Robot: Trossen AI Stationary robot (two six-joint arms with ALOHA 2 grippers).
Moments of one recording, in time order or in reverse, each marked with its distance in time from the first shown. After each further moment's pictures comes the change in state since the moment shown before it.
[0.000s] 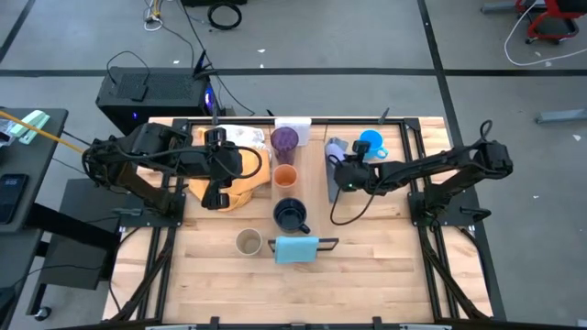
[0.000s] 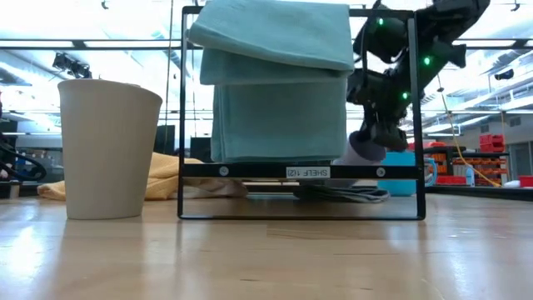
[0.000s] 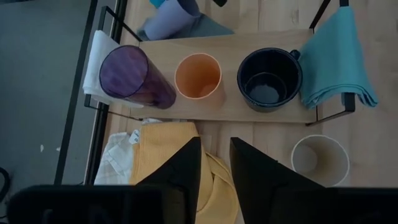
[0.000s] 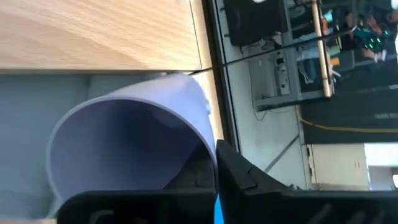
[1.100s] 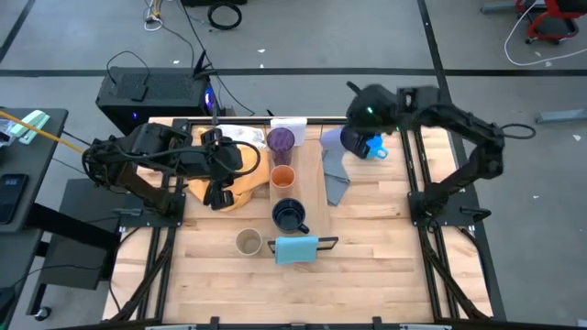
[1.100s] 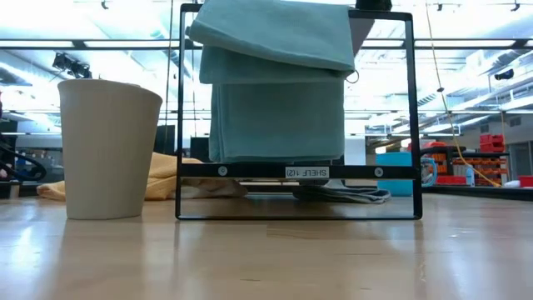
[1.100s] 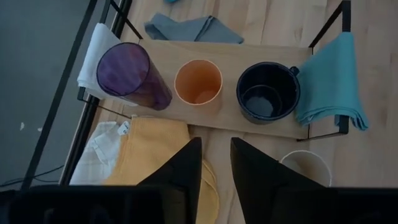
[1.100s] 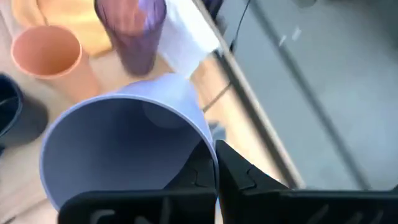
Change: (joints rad) left arm 0.000 0.000 0.000 0.004 0.000 -0.155; right arm -0.175 0.043 1.151 -1.119 -0.559 0.416
